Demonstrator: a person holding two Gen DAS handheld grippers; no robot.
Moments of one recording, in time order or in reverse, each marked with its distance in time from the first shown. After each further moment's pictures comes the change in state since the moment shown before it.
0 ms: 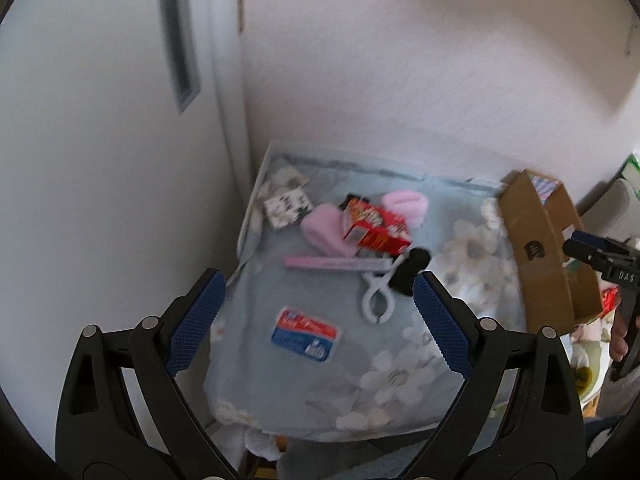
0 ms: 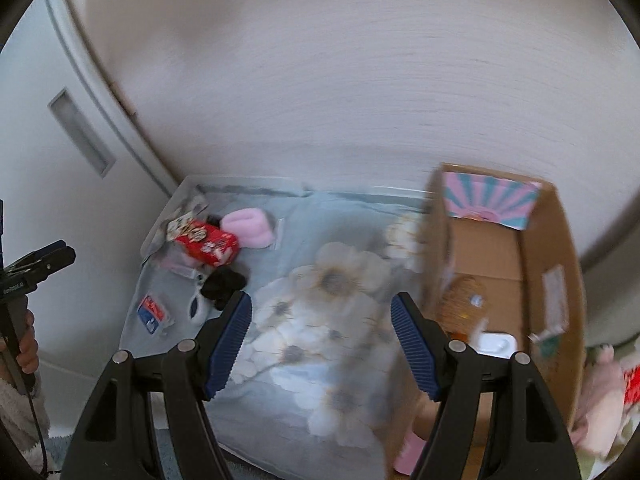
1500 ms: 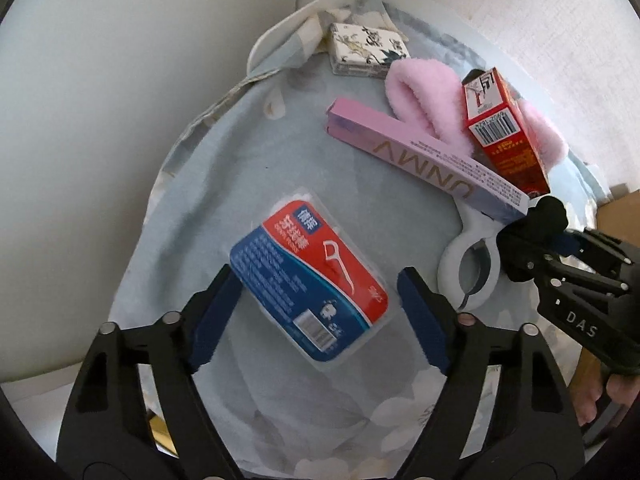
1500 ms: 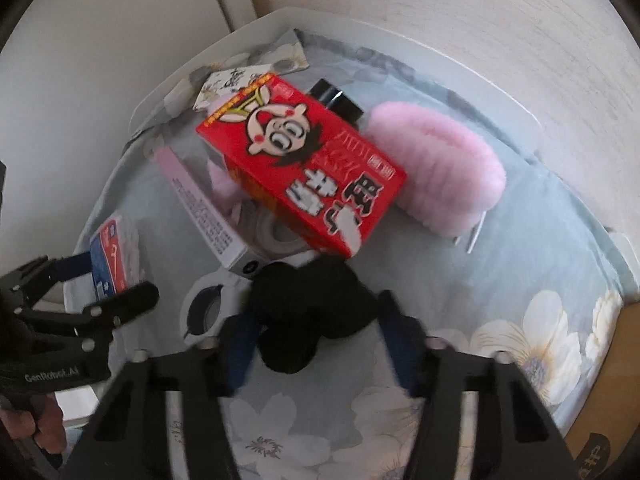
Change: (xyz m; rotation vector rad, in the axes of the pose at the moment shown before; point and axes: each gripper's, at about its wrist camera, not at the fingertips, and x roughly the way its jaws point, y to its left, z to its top) left arm 0.134 0.000 -0.105 -0.396 0.242 0.133; right arm 0.213 0.128 -0.006 -0.411 0.332 0.070
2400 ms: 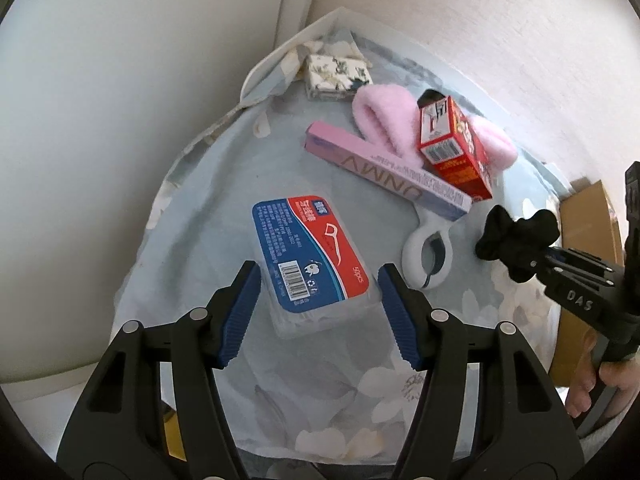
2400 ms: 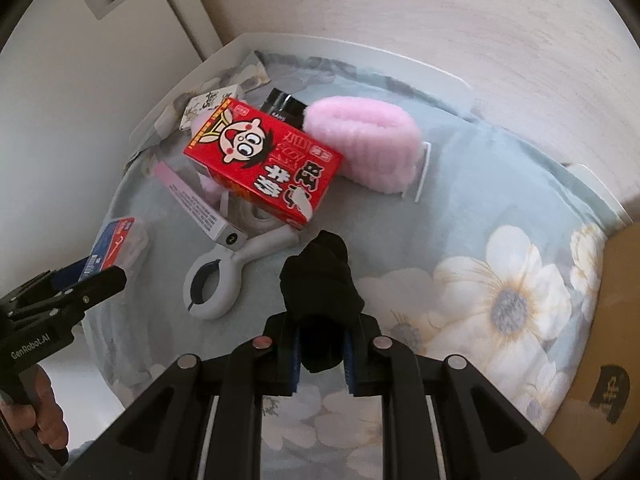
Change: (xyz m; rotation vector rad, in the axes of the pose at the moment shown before) left arm -0.042 0.016 -0.022 0.030 -0.068 -0.105; right arm -0.044 -0.036 -0.037 0.175 -0.063 0.003
